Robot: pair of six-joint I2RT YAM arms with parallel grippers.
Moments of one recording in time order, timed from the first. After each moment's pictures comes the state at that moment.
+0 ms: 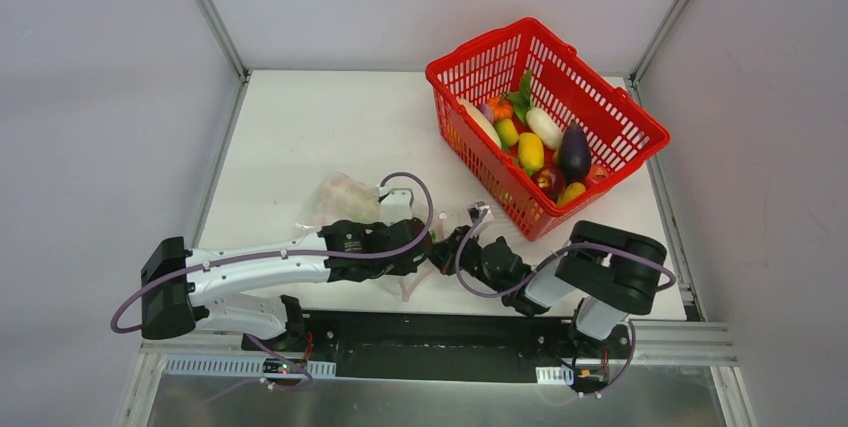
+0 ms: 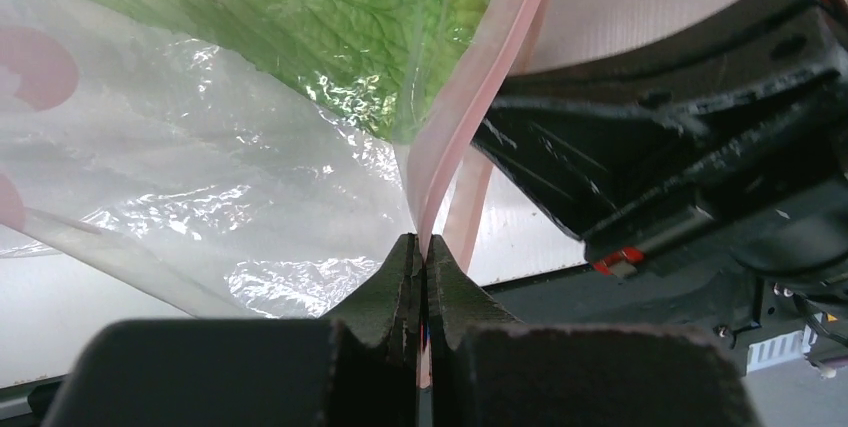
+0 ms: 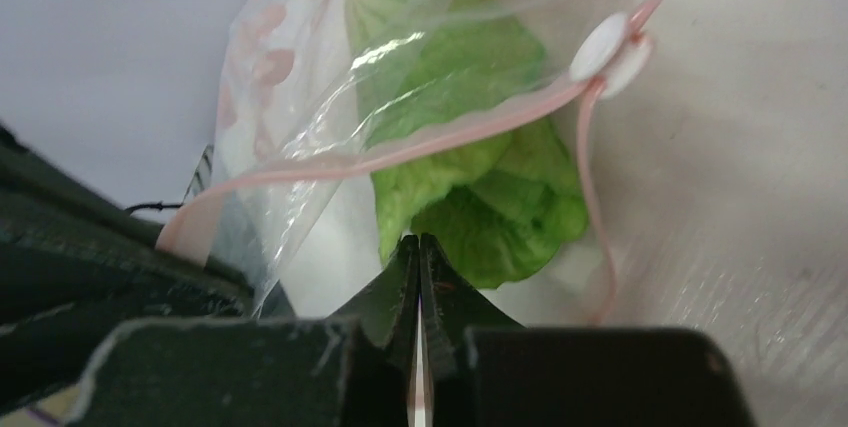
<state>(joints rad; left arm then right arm) -1.24 1.20 0.90 -0.73 -0.47 -1.04 1.12 1.68 0.25 1.25 0.22 0.84</state>
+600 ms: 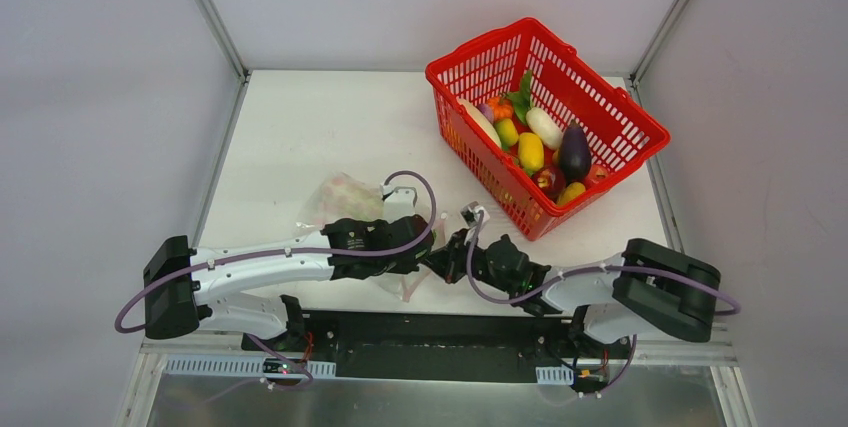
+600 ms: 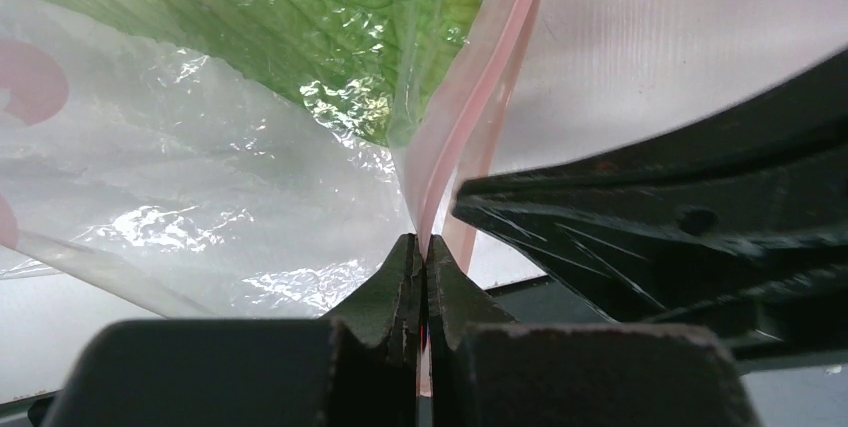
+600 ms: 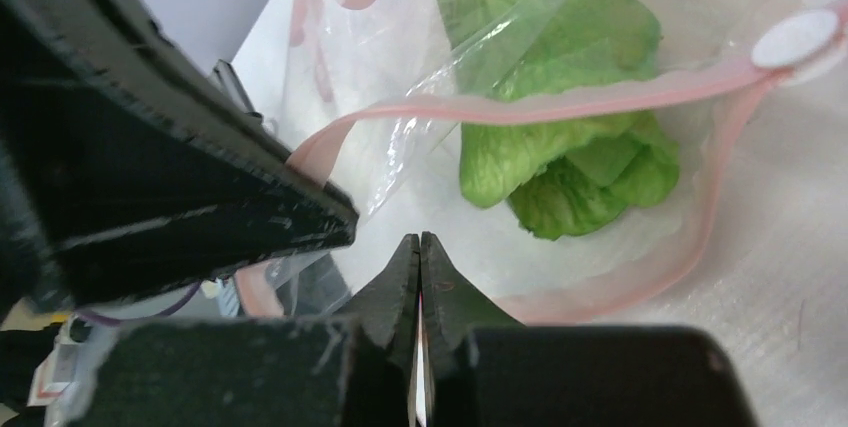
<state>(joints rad) -1.22 1.23 0.90 -0.70 -0.46 -1.01 1.15 1.35 0.23 0.92 0.06 0.75</state>
